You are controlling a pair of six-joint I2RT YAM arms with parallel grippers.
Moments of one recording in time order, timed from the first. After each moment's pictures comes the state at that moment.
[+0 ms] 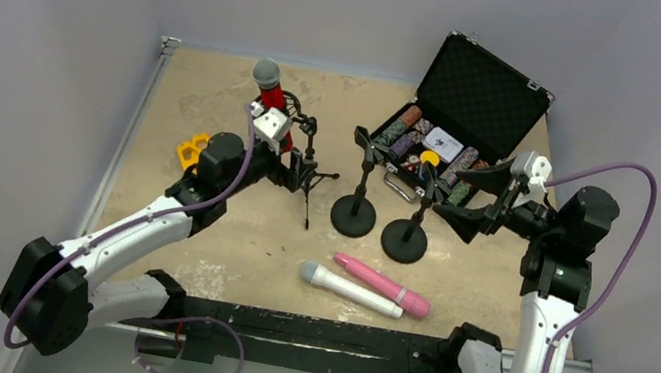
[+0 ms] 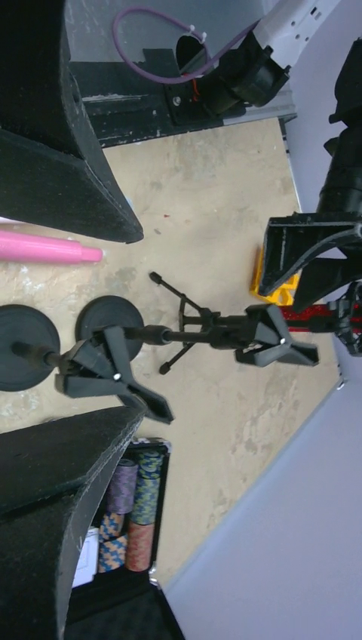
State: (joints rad) left arm -0.53 1.05 0.65 0.24 0.16 -0.12; right arm -0.24 0.77 0.95 -0.33 -1.33 -0.18
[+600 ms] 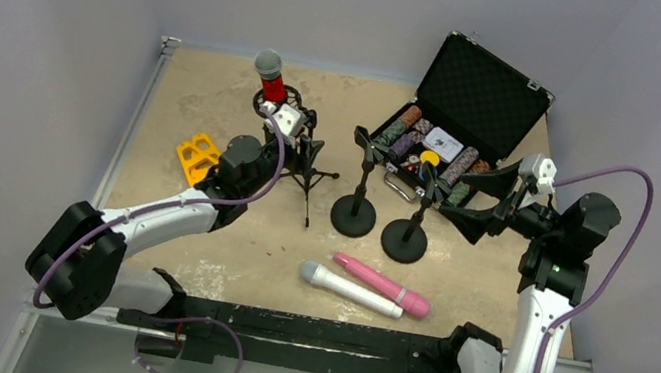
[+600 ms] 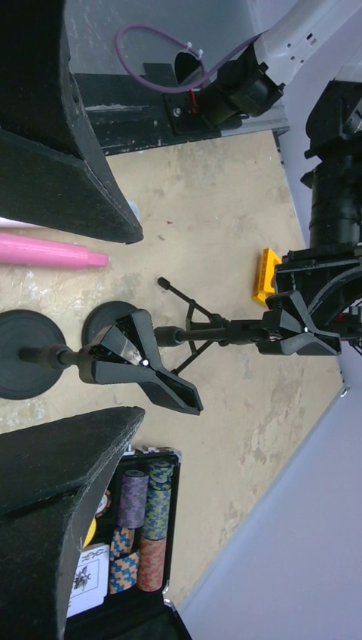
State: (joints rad) left arm -0.59 1.29 0.65 0.63 -0.06 -0.06; right arm -0.35 0.79 0.81 -0.04 -1.46 0.01
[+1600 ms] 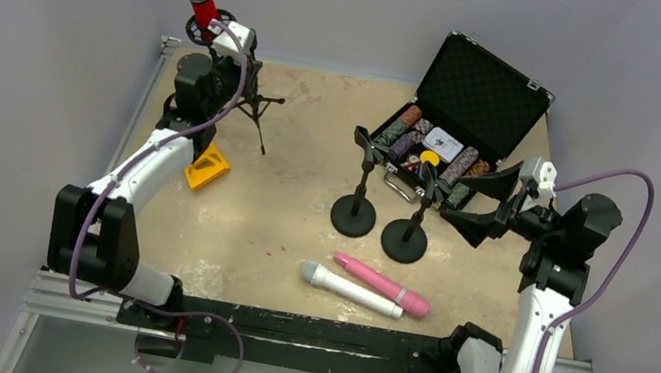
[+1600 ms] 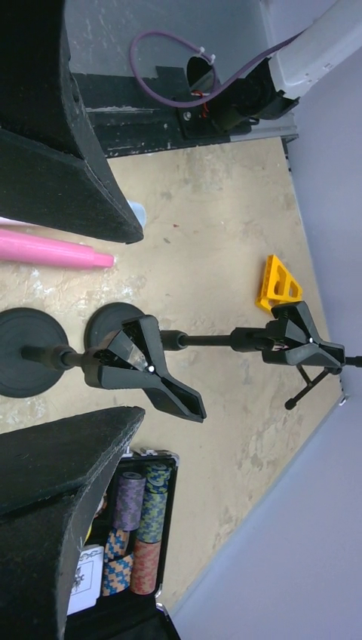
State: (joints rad) left arm -0.16 1.41 1.03 0.38 0.16 0.02; right arm -0.38 0.80 0.80 -0.05 -1.51 -0.03
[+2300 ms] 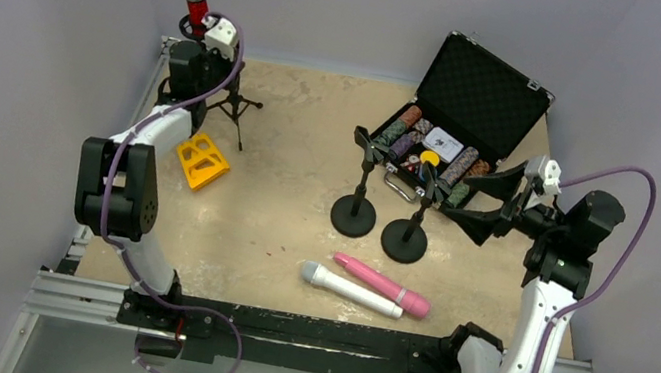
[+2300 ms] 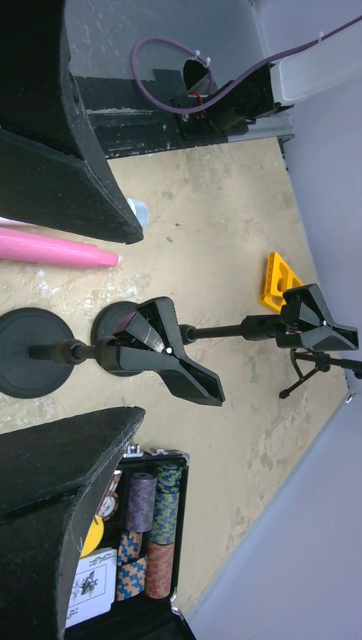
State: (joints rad) left arm 0.03 1.73 1.18 0.40 0.31 0.12; right arm -0.42 0.84 0.80 -0.08 -1.54 -0.06
